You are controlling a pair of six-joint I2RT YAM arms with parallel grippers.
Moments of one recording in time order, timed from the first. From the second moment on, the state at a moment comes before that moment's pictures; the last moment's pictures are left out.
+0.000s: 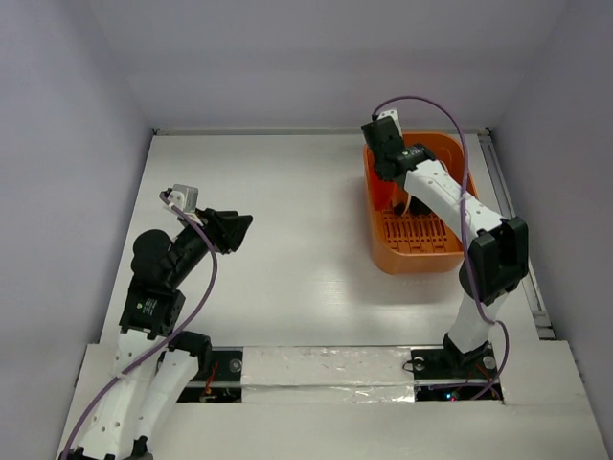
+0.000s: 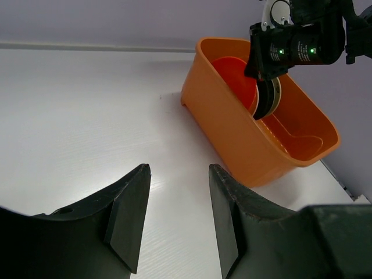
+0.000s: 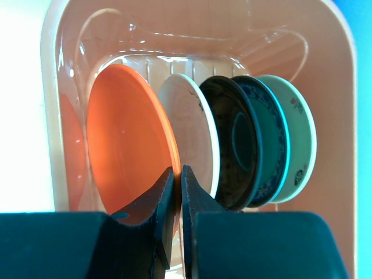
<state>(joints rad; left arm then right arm) -0.23 0.54 0.69 -0.17 0.35 -0.41 0.47 1.80 1.67 -0.70 0.64 0.11</state>
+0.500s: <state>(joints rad) -0.23 0.54 0.69 -0.19 0.31 -0.41 0.55 1.46 1.71 -0.77 0.77 0.12</state>
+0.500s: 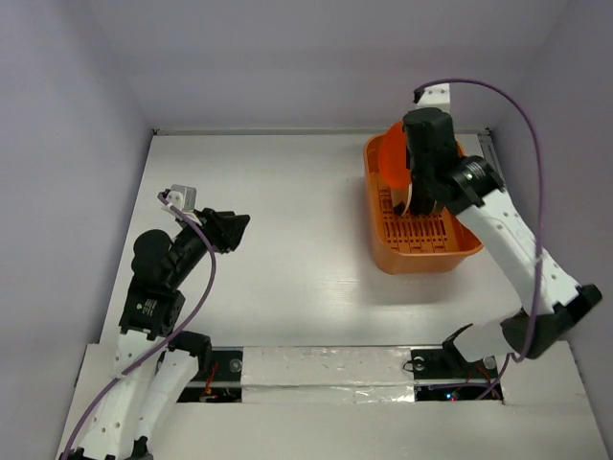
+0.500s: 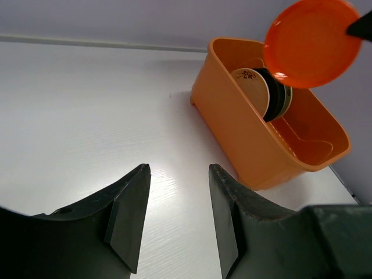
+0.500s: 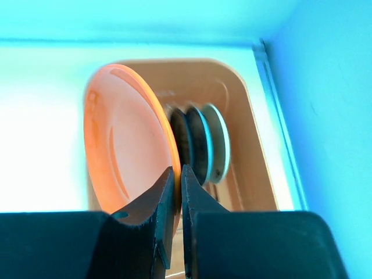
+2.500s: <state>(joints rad) -0.22 0.54 0.72 -0.22 0.24 -0.42 0.53 1.24 1.23 -0.15 0.42 0.36</state>
